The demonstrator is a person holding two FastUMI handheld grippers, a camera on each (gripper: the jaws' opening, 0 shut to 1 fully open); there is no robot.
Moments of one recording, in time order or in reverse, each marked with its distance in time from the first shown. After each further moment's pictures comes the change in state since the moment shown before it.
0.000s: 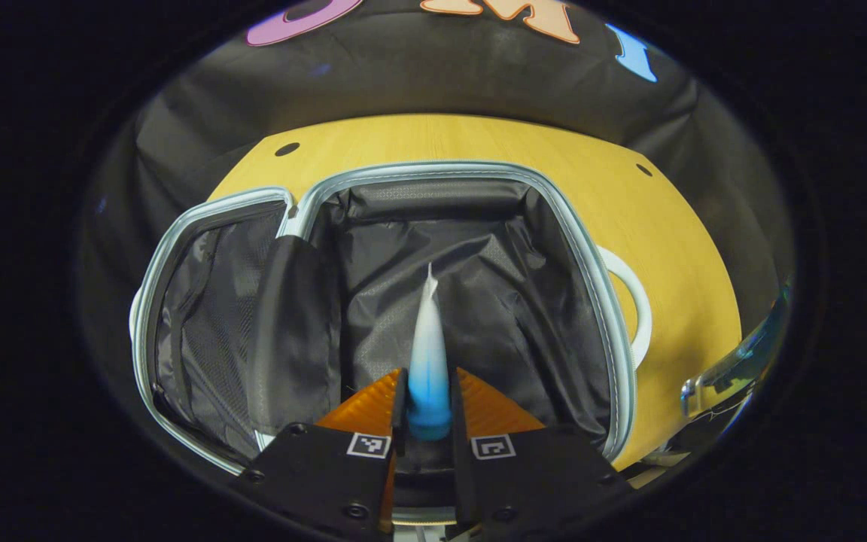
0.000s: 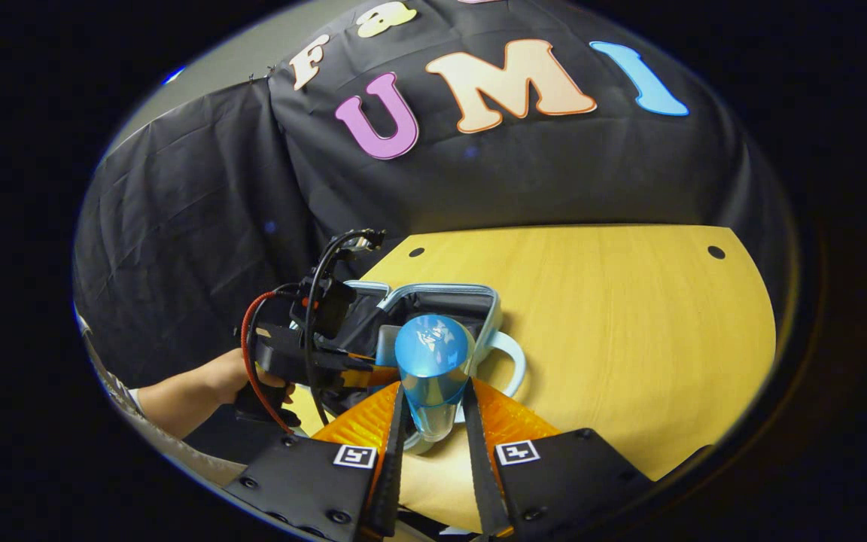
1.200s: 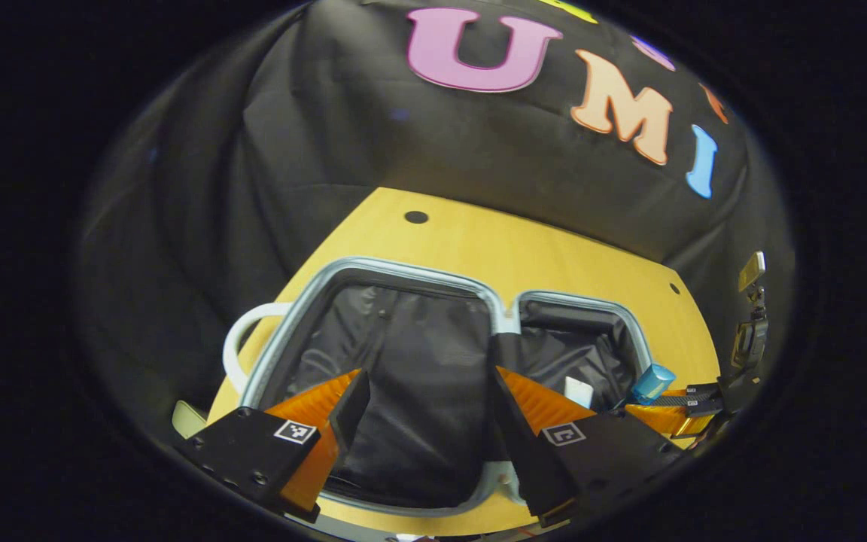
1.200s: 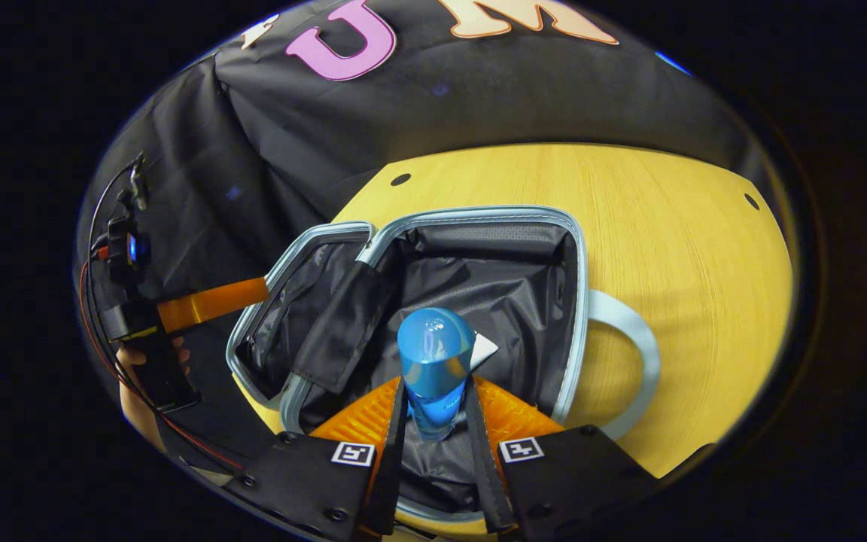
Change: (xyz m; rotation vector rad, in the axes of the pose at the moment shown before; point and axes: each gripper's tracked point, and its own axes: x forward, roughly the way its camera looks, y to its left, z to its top) left arm -0.097 0.202 0.045 -0.255 -0.348 0.097; right arm 0.175 0.039 -0.059 0.098 0.264 -0.120
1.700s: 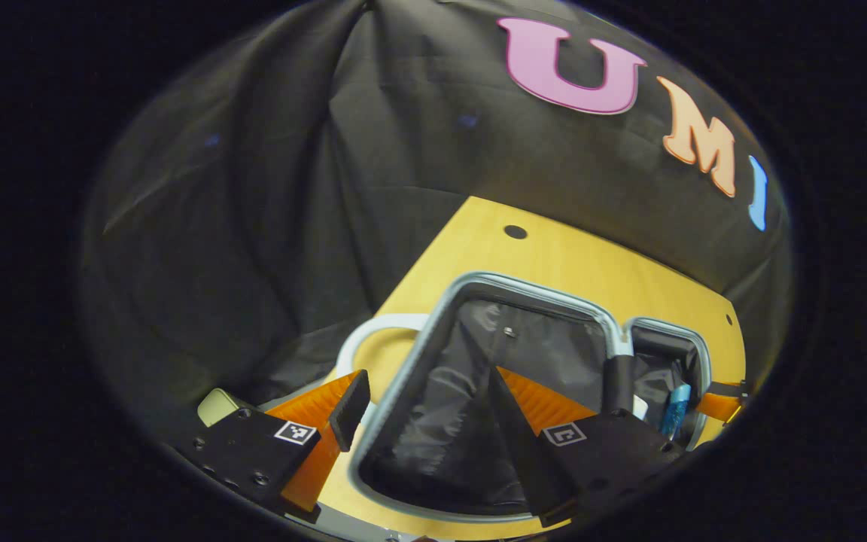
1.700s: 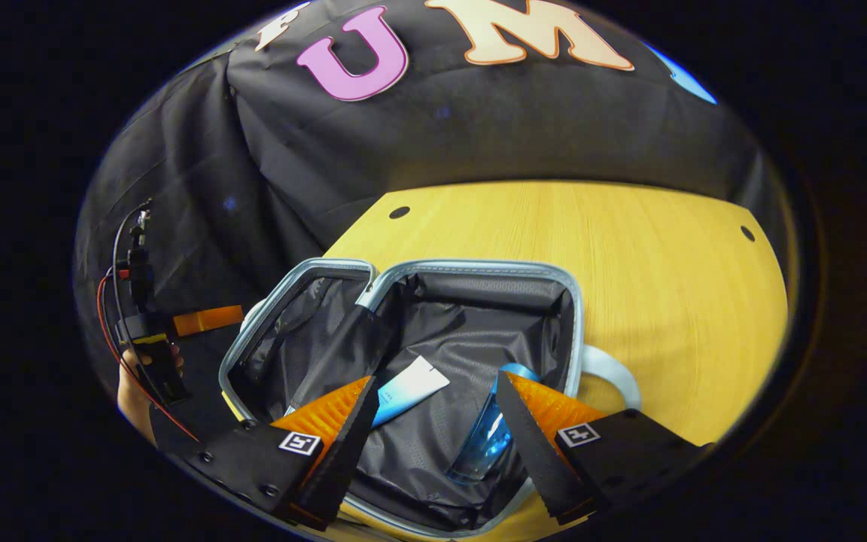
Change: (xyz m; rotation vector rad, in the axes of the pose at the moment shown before) left arm -0.003 0.128 0.014 -0.099 -0.040 0.225; right arm -0.011 0.005 0.047 -0.075 -0.136 -0.033
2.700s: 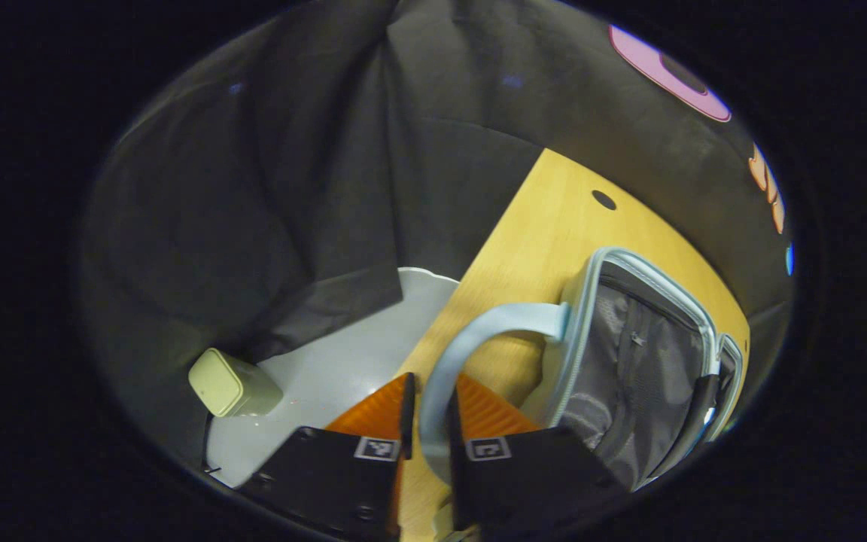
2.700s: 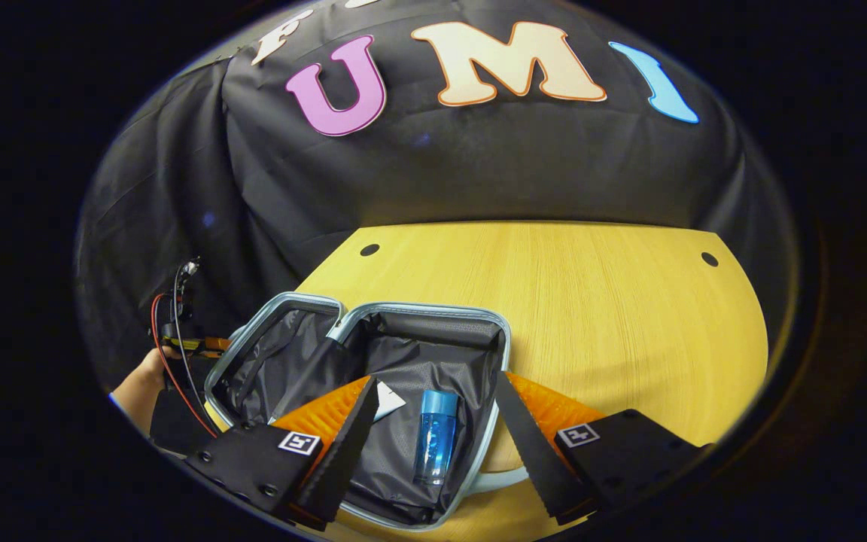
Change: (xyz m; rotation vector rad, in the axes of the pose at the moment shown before) left arm 0.094 0.064 -0.044 -0.112 0.256 0.029; right arm -0.043 -0.039 0.033 0.001 -0.120 -0.104
